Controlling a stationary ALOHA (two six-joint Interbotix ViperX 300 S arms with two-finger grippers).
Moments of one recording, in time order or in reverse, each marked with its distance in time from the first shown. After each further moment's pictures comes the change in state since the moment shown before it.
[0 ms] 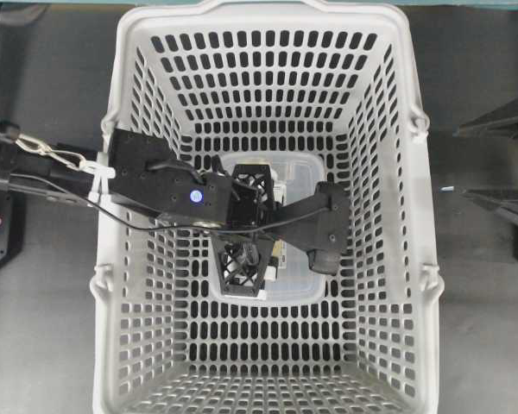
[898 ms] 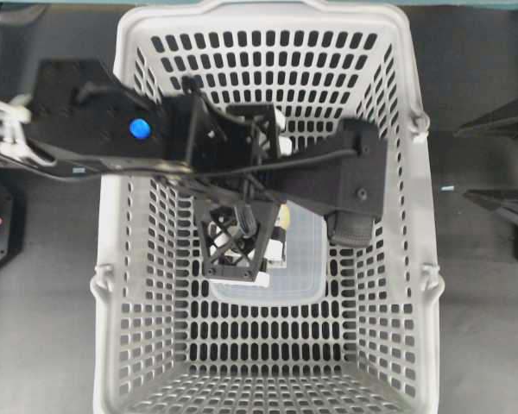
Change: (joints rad) left arm -0.009 -0.077 -0.508 0.002 0.523 0.011; right arm 0.002 0.000 0.000 0.000 -0.002 0.000
